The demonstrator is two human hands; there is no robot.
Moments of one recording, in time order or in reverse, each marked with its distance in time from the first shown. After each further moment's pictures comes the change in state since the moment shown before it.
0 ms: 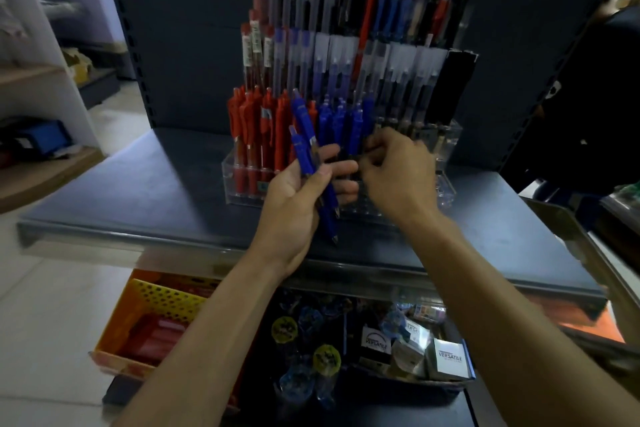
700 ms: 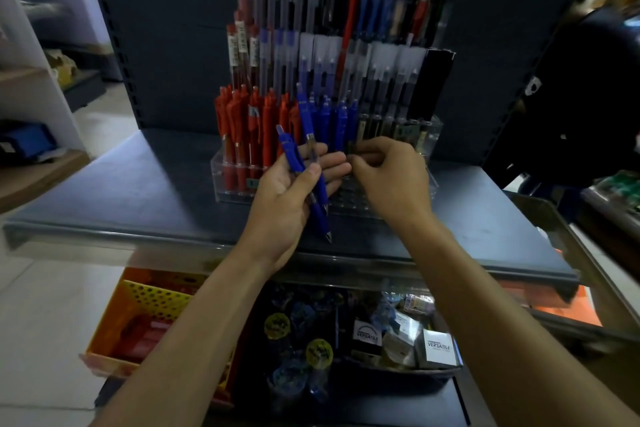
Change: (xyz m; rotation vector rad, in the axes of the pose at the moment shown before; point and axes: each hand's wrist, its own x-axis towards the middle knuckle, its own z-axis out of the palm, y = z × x) left_hand -0.003 0.002 0.003 -0.028 -0.036 -0.023; right_hand -0.015 0.006 -0.008 0.181 -0.026 0.088
